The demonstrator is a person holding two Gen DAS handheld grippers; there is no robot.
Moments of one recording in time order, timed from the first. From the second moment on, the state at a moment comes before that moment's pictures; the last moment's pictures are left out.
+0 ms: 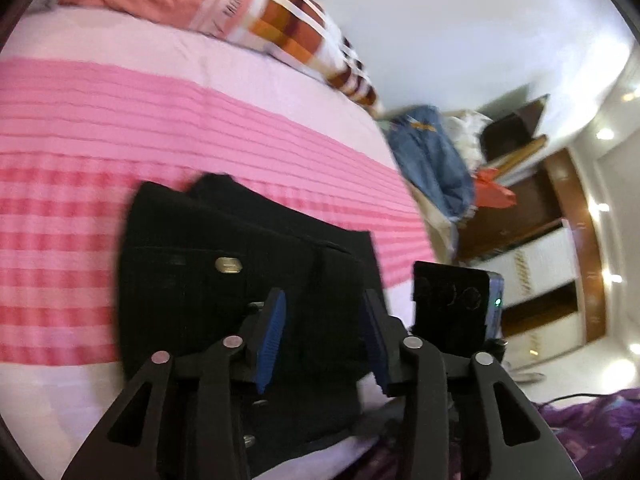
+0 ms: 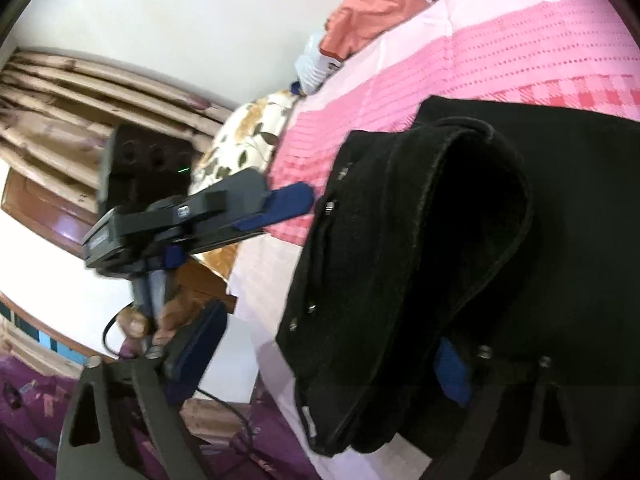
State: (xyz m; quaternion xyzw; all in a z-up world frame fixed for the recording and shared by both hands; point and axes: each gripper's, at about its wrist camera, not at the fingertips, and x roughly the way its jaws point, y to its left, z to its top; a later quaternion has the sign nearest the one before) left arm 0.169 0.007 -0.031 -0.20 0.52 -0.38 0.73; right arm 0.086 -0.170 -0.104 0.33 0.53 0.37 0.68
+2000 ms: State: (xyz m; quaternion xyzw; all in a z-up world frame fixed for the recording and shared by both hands) left arm 0.132 -0.042 -0.102 -0.09 0.57 -0.26 0.77; right arm 0.024 -0.390 -0.148 0.47 0.51 0.19 0.69
